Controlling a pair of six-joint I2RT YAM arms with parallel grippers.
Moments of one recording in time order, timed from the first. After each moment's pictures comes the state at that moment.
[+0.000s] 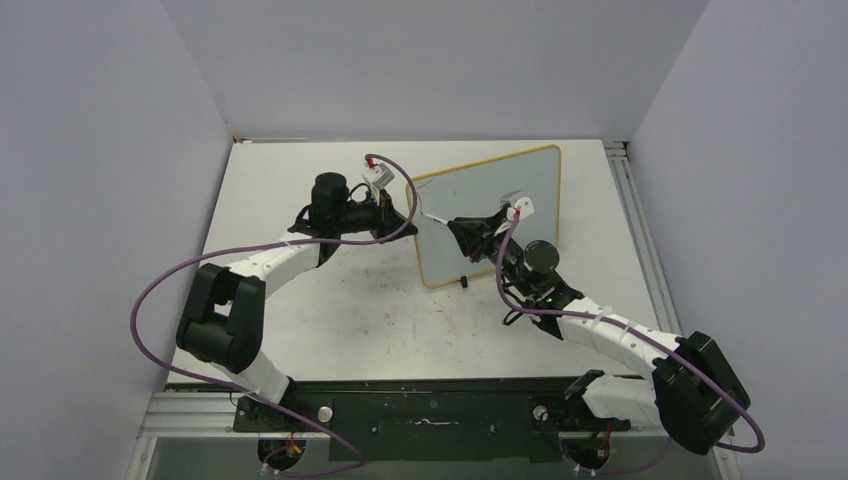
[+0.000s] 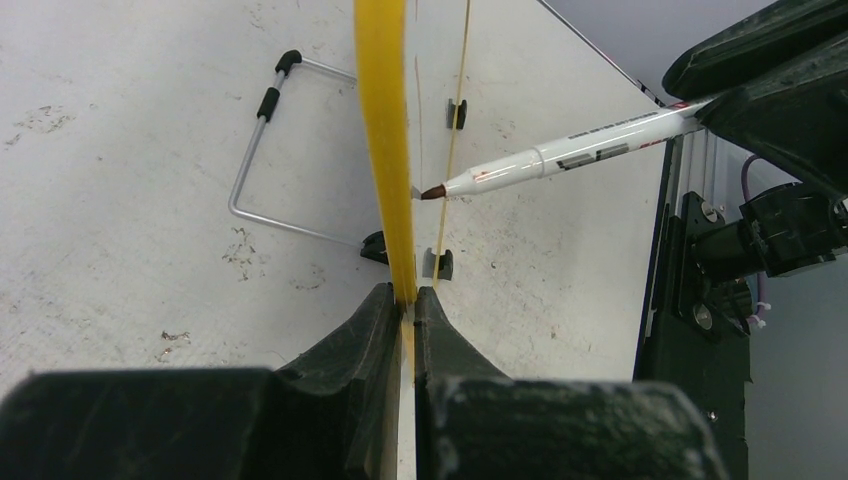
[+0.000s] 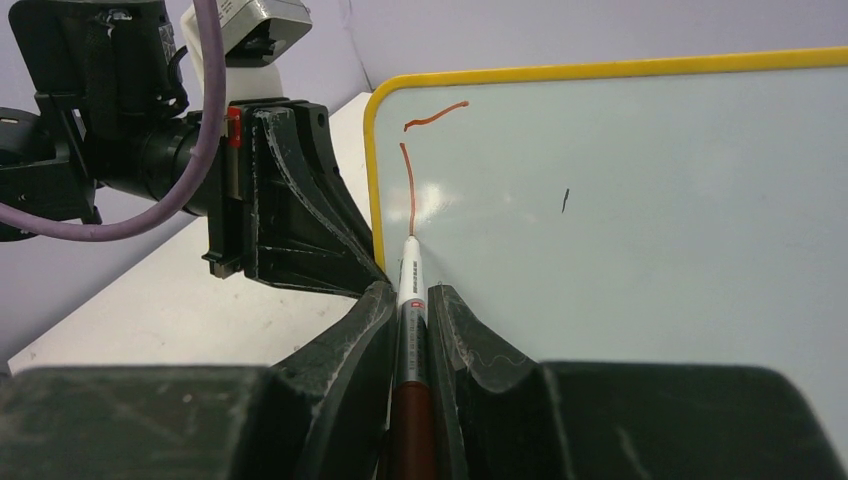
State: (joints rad) left arm -0.36 1.62 0.98 0.28 0.84 -0.22; right arm 0.64 1.18 0.54 0.75 -0.05 0.27
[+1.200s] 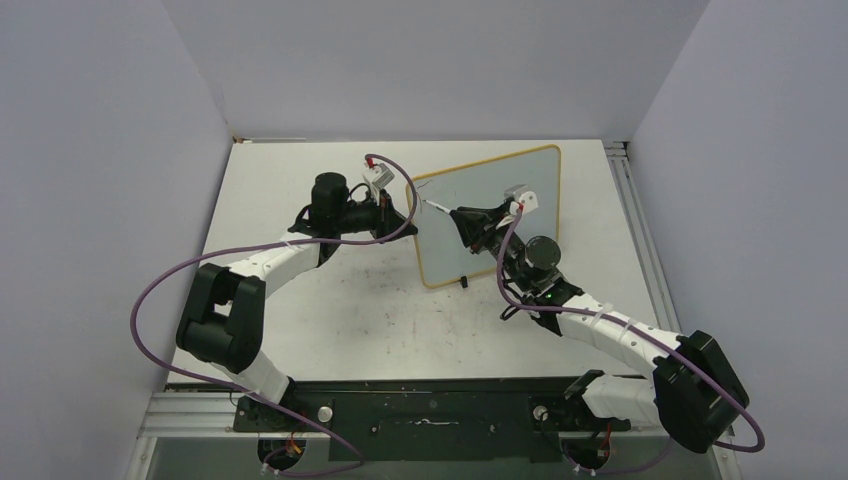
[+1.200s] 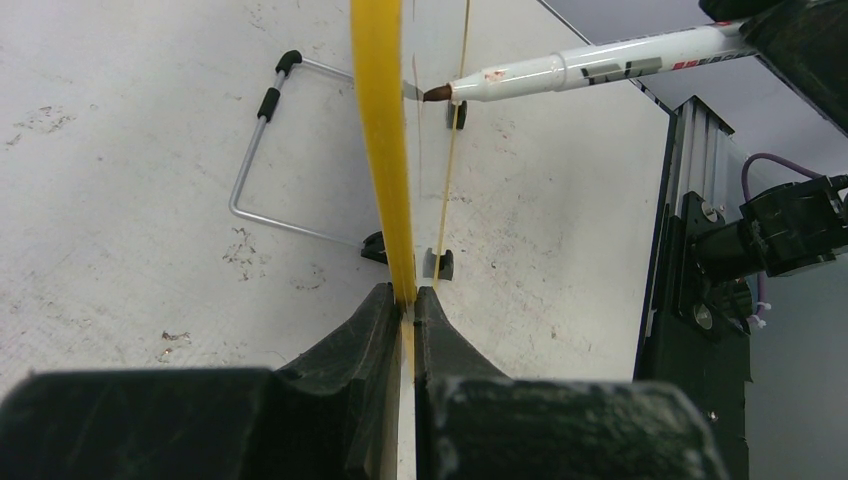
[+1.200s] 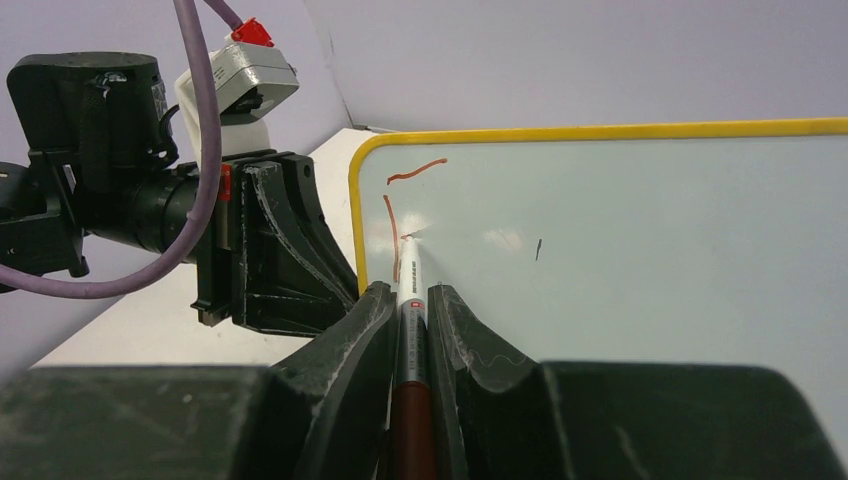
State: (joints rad) left arm -0.36 1.62 0.98 0.28 0.85 -0.22; right arm 0.64 1.19 0.58 0.76 0.01 0.25
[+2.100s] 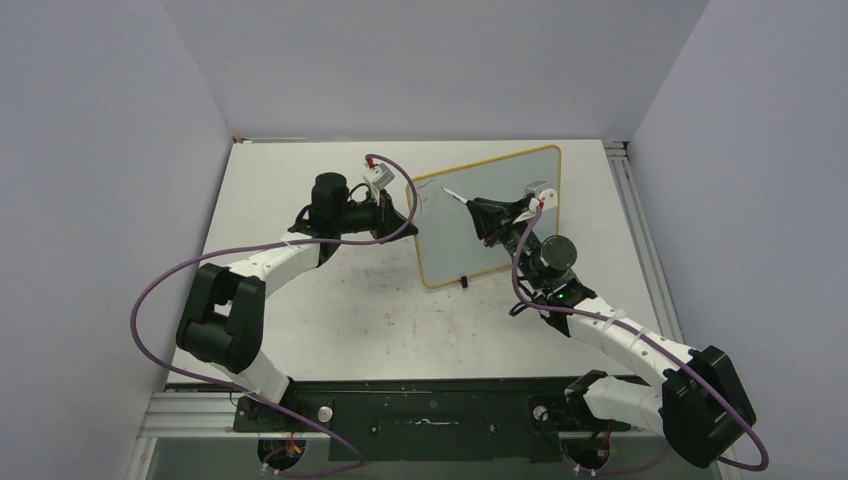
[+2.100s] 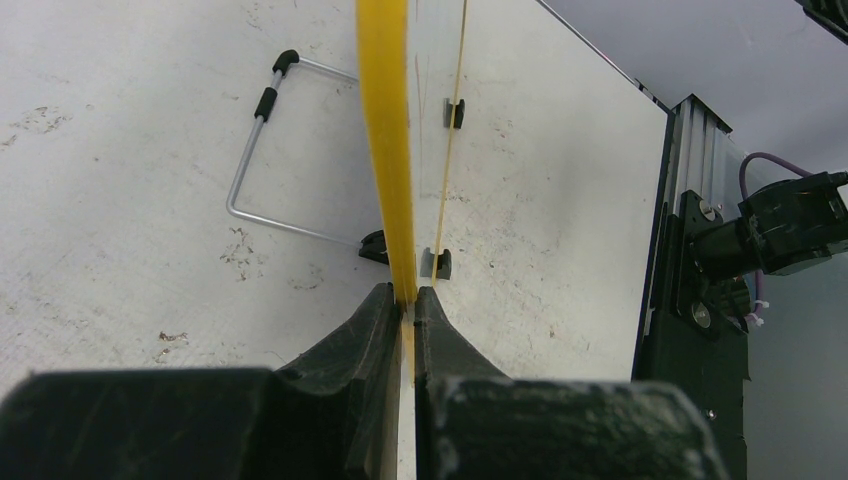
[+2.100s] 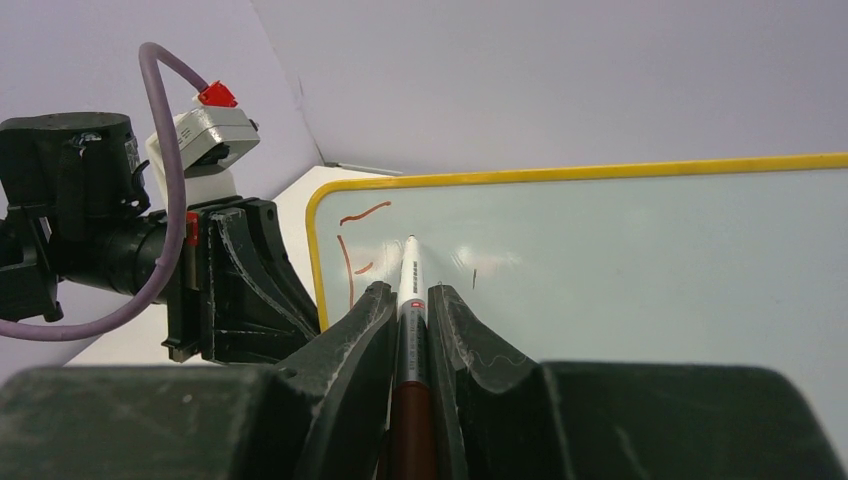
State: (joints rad) left arm -0.36 1.62 0.98 0.28 0.85 -0.22; right arm 0.58 1.12 0.57 0.76 0.01 0.25
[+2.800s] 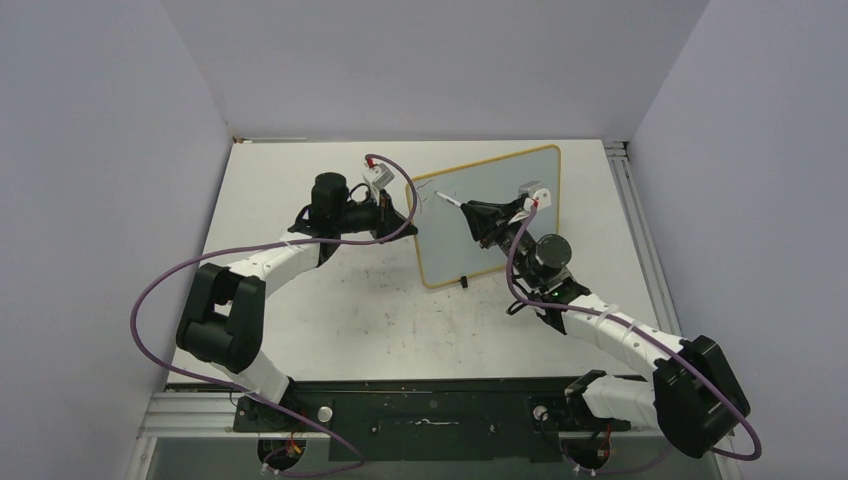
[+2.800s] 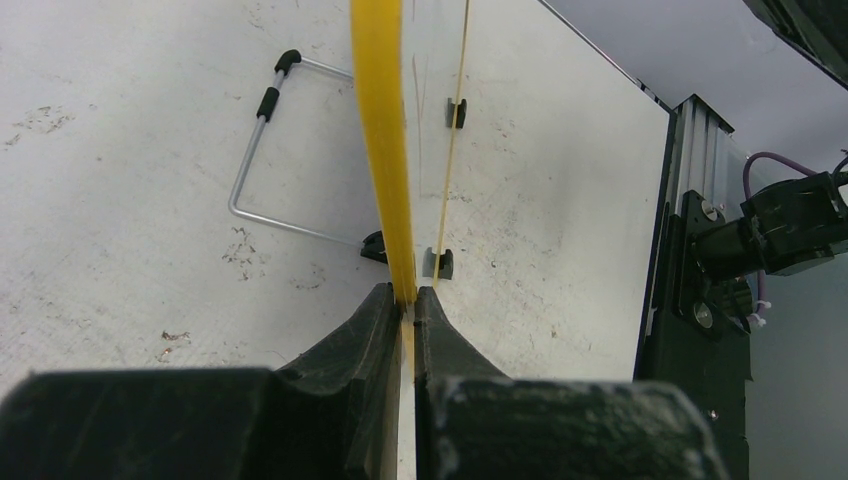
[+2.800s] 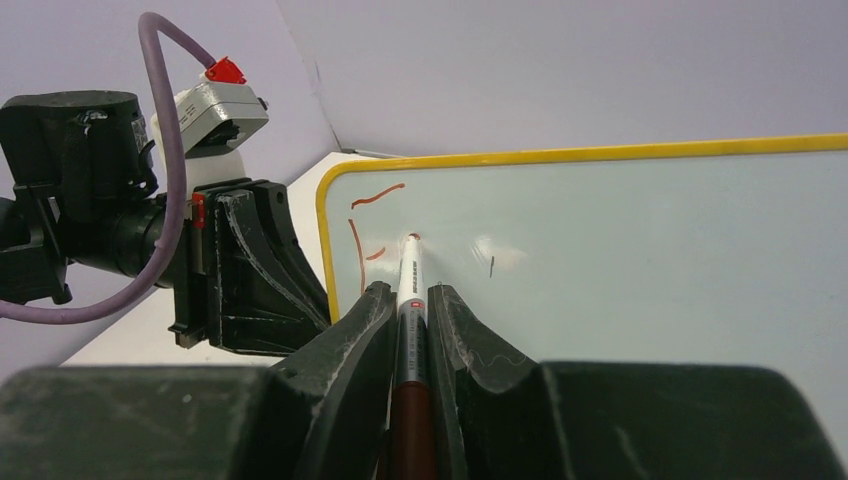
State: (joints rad) left arm -0.36 1.62 0.98 0.28 0.85 -0.22; right arm 0.57 1.16 0.57 0.79 -0.03 0.28
